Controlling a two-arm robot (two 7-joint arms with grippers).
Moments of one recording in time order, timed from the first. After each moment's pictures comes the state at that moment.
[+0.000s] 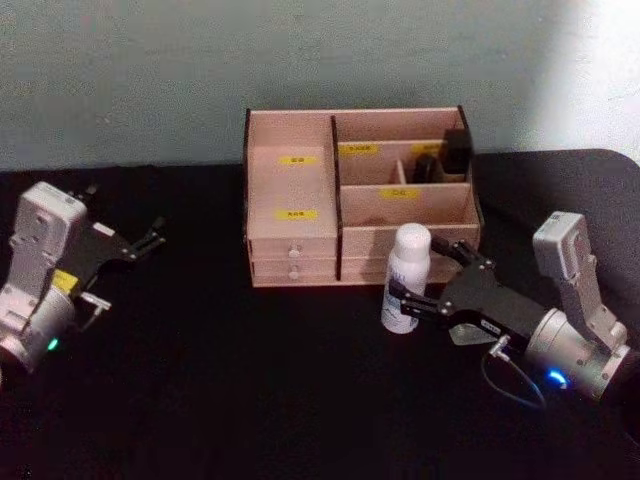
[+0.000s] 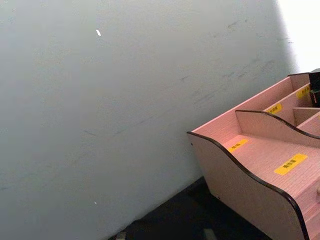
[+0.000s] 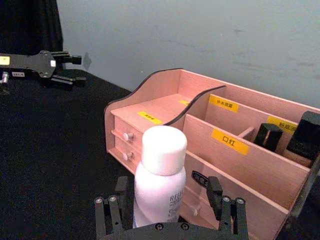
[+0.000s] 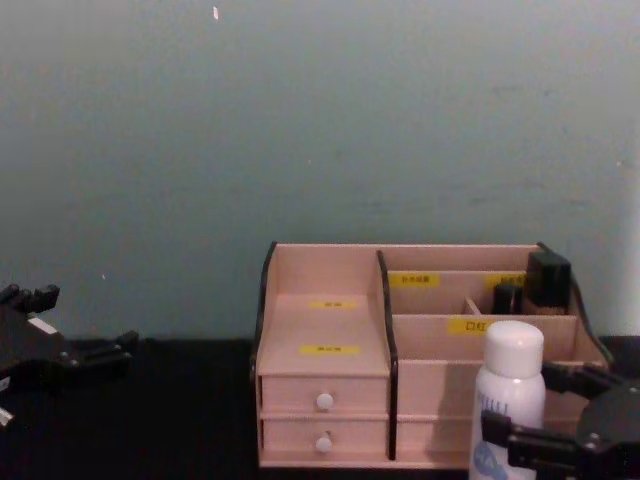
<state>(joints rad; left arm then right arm) -0.20 0.60 0.45 -1.41 -0.25 -0.12 0.03 0.16 0.47 -0.38 -1.37 0.36 -0.18 0.51</state>
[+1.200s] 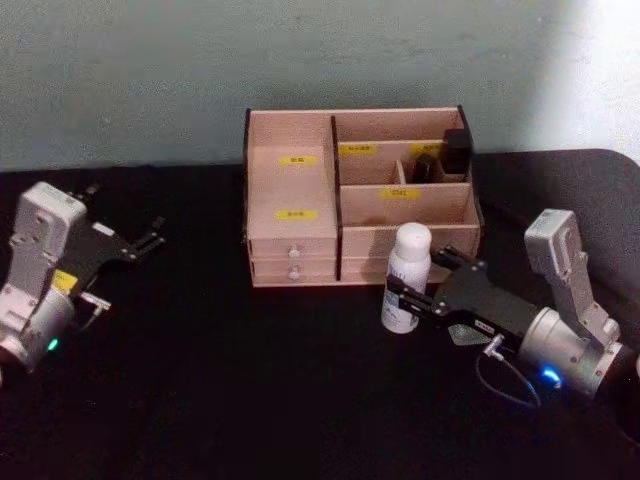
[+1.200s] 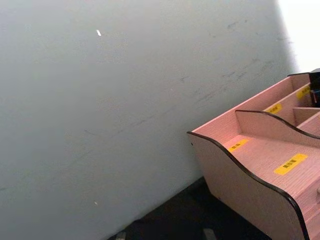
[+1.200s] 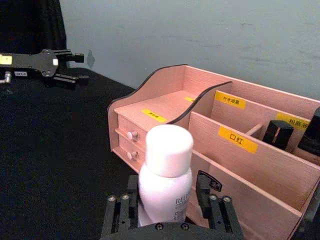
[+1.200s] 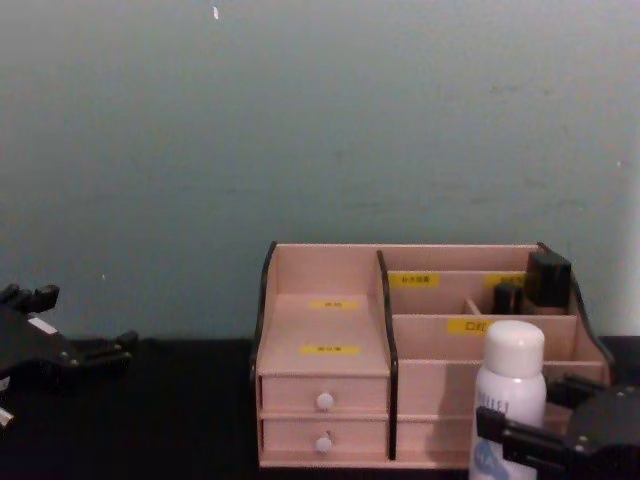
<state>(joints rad) -0.20 0.60 0.45 -1.41 -0.25 -0.12 0.03 0.17 0.45 -0.38 -1.35 0.36 -0.15 0.54</state>
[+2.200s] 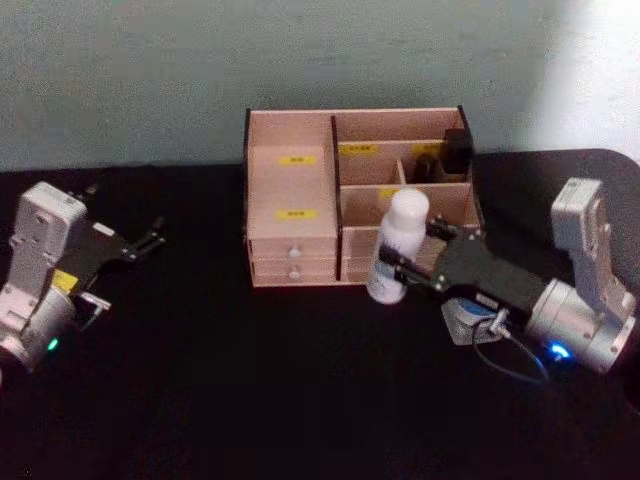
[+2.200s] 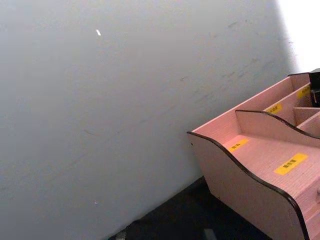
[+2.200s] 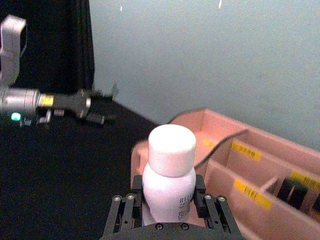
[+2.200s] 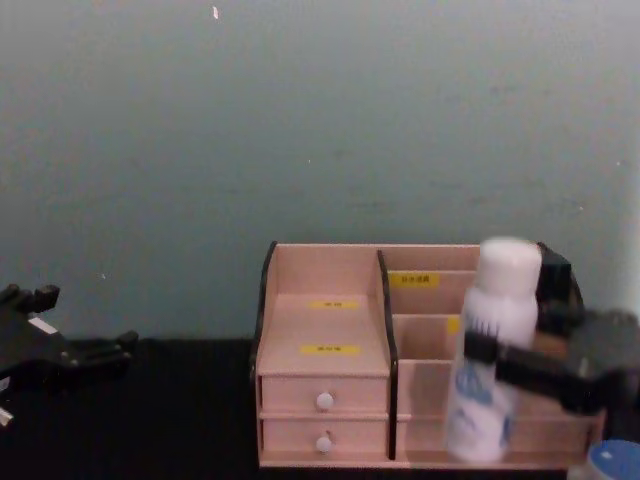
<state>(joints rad) -0.20 0.60 0.45 -1.41 -0.25 -0.12 0.03 0.18 0.48 -0.37 -1.44 0.43 -0.18 0.62</state>
